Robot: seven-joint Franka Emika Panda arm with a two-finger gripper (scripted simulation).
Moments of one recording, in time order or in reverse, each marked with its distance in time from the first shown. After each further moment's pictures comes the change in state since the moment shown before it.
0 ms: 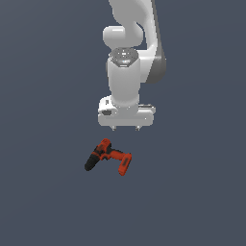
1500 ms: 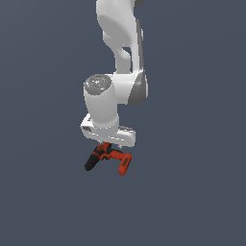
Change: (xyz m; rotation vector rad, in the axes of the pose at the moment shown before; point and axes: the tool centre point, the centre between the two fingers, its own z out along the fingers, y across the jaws) arm 0.046 0.064 0.049 0.012 0.040 0.236
